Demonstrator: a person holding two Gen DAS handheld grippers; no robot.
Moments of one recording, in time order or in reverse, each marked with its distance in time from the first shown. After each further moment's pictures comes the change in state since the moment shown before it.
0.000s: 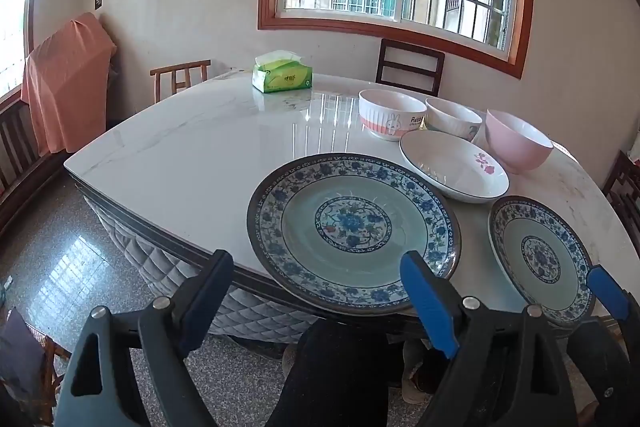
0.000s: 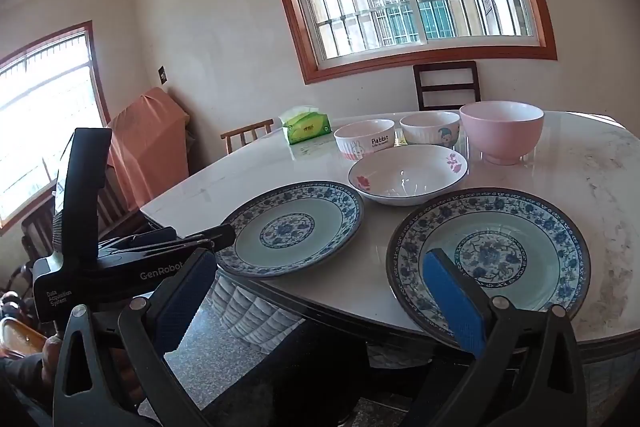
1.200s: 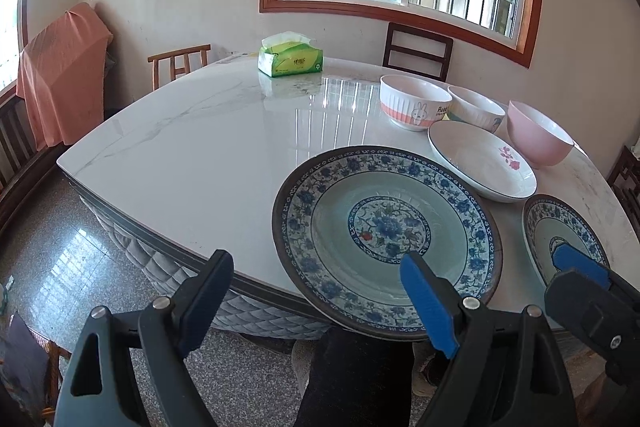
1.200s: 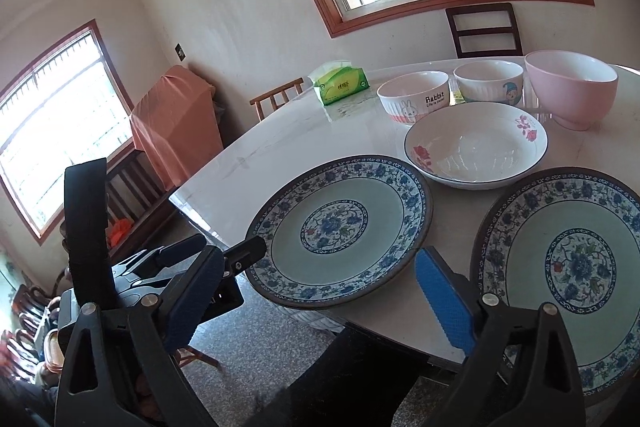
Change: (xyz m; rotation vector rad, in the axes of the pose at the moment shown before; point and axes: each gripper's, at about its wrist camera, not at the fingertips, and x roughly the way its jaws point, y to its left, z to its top) left arm 0.036 0.027 0.021 -0.001 0.092 0.018; right arm 0.069 0.011 0.026 0.113 0.207 0.168
